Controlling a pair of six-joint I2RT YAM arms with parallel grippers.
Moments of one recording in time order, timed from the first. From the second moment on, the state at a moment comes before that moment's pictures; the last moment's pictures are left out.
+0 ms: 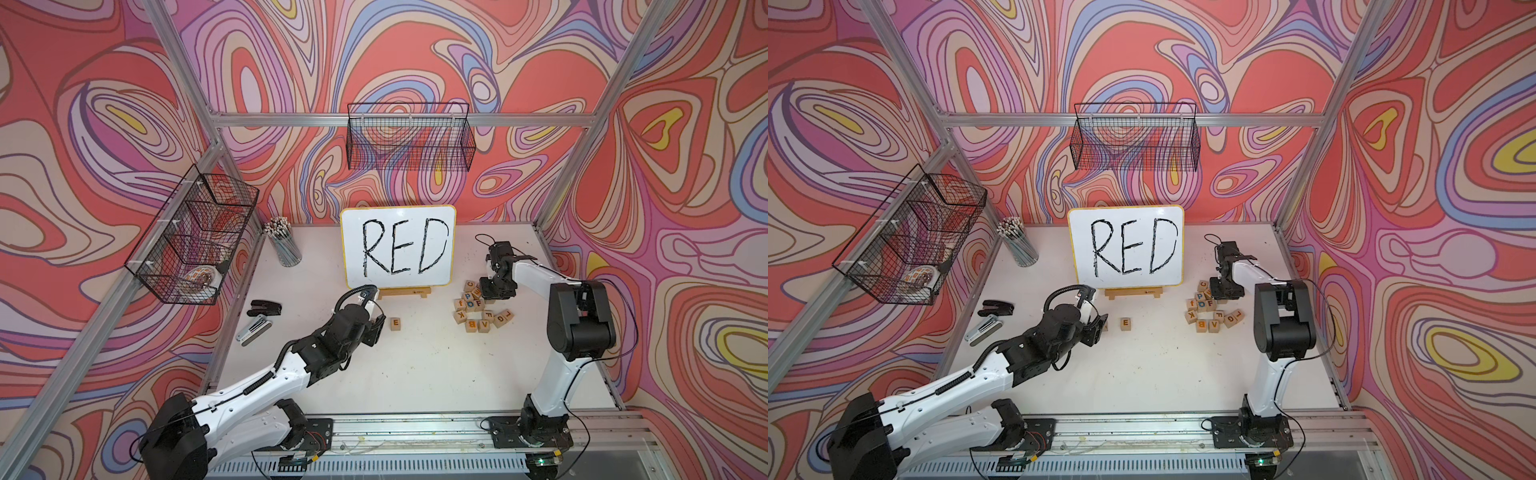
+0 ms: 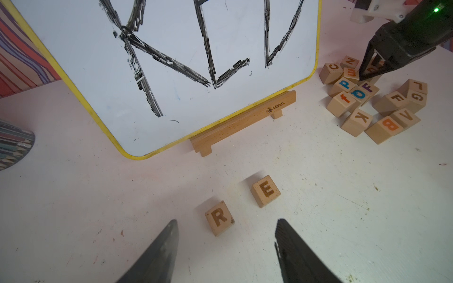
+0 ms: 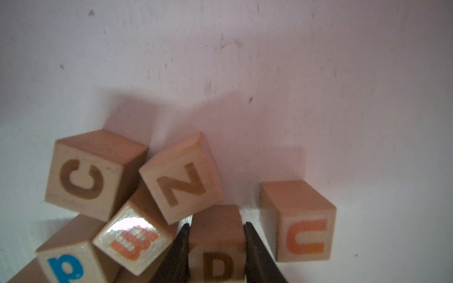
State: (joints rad) left arm -0.81 1.03 0.61 -0.15 -0.32 -0.19; right arm 0.04 1.89 1.27 -0.69 0.05 0.04
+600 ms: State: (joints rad) left arm -0.81 1.03 0.61 -0.15 -0.33 -0.19; right arm 0.04 1.89 1.28 -0.70 0.04 0.06
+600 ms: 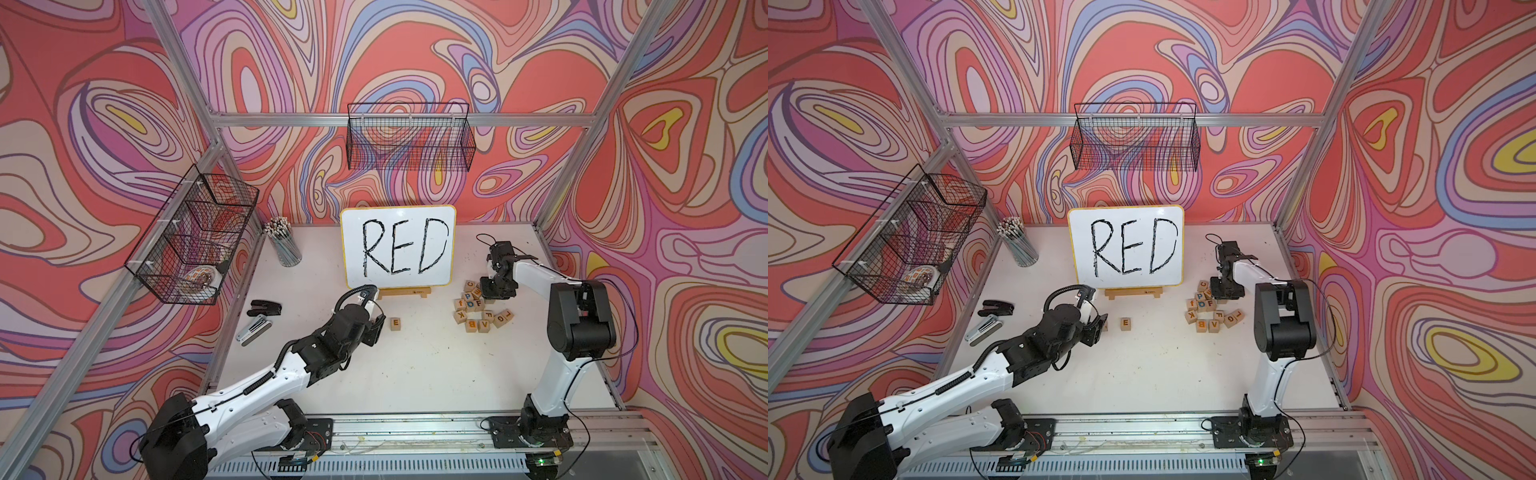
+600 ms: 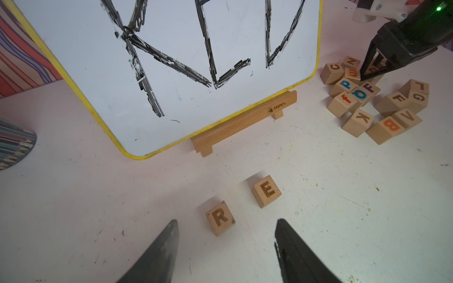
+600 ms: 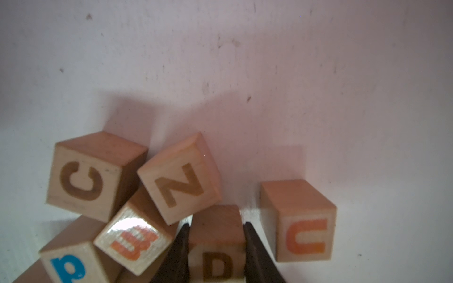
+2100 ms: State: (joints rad) left arm -0.80 1.06 0.58 -0.12 -0.31 -0.19; right arm 0.57 1.62 1.31 -1.00 0.12 0.44
